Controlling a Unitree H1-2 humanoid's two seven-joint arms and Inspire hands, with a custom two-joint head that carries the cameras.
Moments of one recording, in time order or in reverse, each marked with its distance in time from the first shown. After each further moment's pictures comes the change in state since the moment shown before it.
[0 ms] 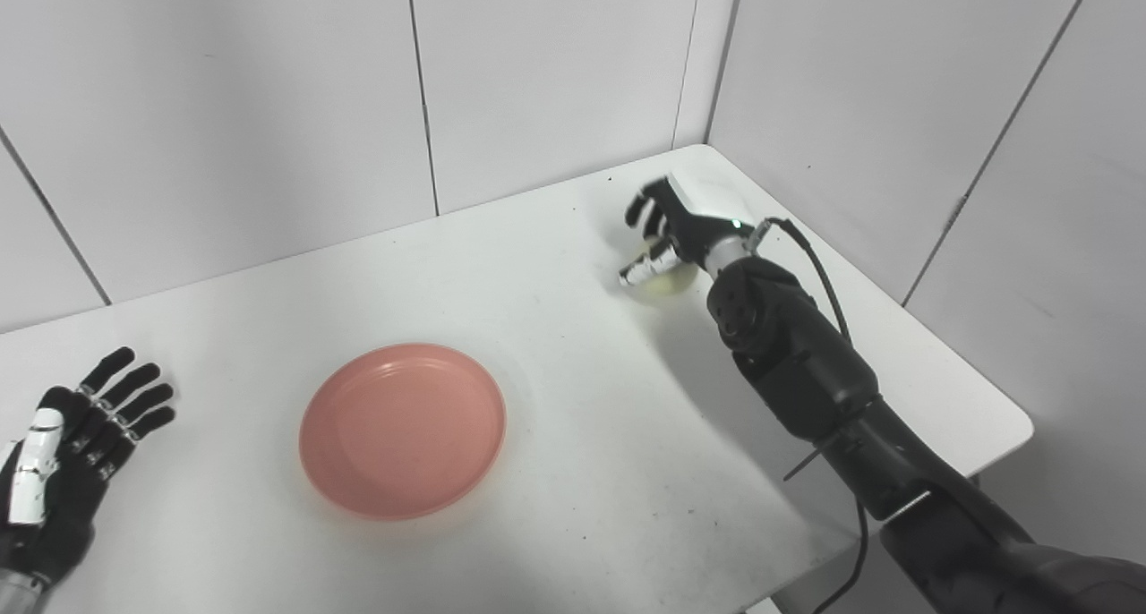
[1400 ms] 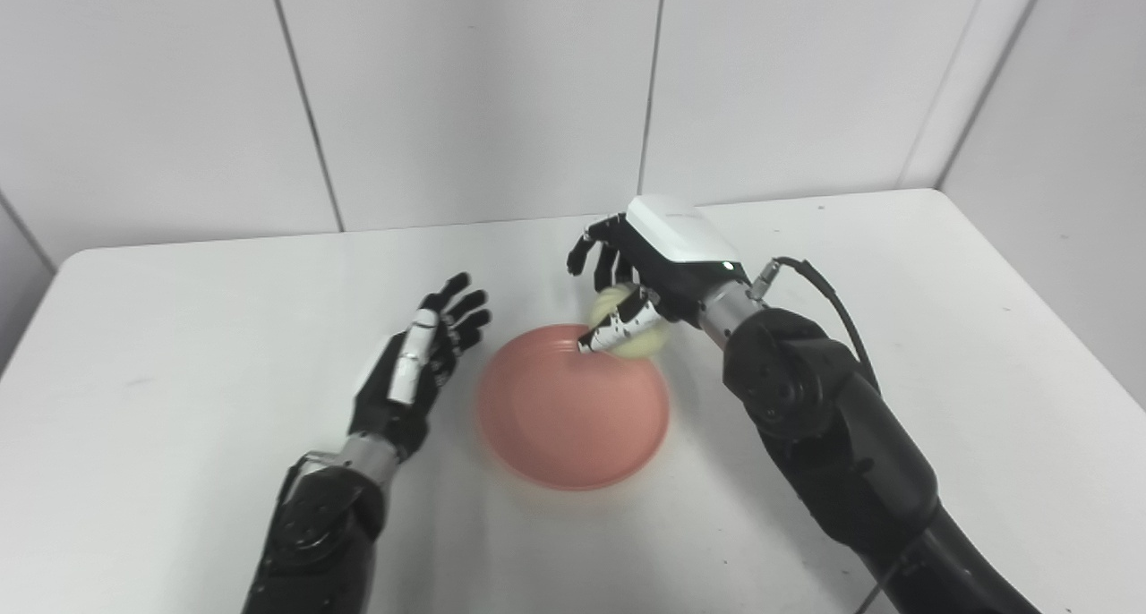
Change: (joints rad) left arm 0.083 -0.237 -0.136 -0.263 0.147 0.148 0.284; right arm -0.118 0.248 0.279 -0.268 -0.080 -0.040 0.312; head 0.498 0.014
